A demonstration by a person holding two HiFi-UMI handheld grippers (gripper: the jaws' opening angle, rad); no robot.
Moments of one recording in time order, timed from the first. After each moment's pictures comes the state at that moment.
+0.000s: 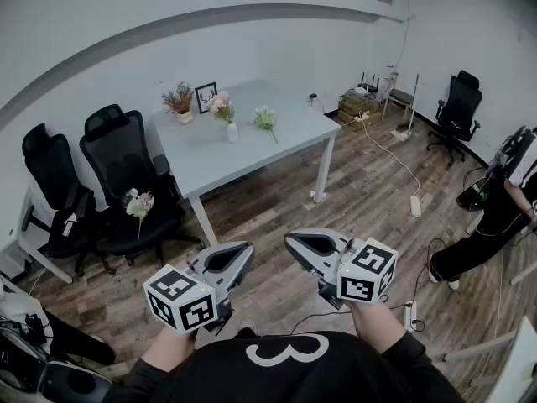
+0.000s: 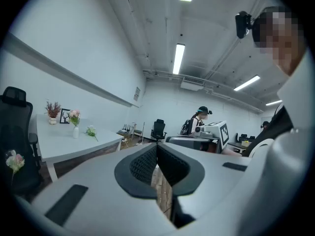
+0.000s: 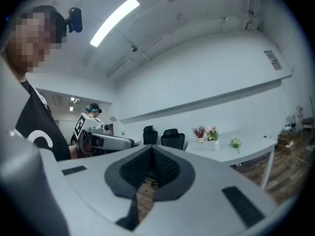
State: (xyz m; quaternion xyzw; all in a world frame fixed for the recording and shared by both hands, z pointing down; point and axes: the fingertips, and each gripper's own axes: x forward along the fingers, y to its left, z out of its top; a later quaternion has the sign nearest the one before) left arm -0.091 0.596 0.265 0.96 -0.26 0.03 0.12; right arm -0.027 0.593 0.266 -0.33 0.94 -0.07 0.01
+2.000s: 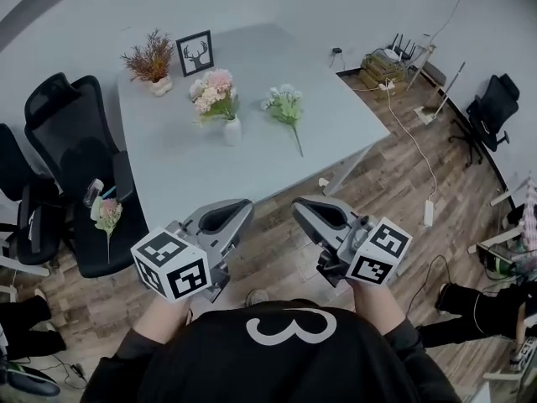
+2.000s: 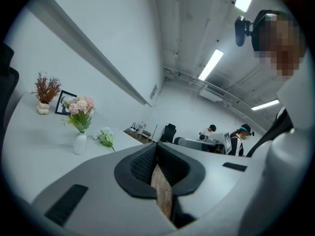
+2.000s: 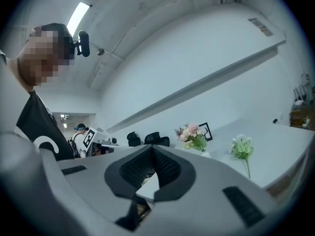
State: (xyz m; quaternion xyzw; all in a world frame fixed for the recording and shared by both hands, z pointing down) left arm -0.074 0.104 0.320 0.94 -0.26 0.00 0.22; right arm -0.002 0.117 0.306 -0.31 0.94 -0.15 0.05
